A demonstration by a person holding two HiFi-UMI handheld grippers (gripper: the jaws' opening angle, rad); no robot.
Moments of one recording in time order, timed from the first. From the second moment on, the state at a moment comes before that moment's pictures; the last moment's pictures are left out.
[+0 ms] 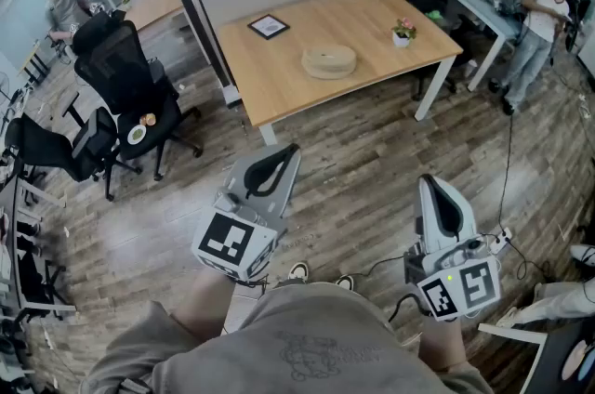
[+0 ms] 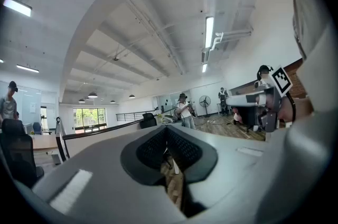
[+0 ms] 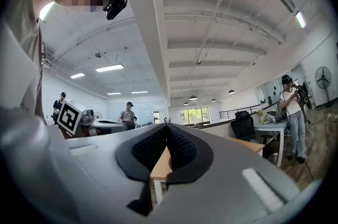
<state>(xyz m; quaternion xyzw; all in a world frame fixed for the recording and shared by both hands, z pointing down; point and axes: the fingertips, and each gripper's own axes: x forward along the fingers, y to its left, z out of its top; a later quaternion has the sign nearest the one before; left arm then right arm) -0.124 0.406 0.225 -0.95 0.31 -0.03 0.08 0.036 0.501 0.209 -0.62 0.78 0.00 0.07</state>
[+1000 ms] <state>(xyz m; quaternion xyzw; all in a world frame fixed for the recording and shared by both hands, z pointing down) -0.104 0.398 0.253 -0.92 0.40 -0.02 0.05 0.107 0.493 0.264 -0.64 0.76 -0.04 0.03</state>
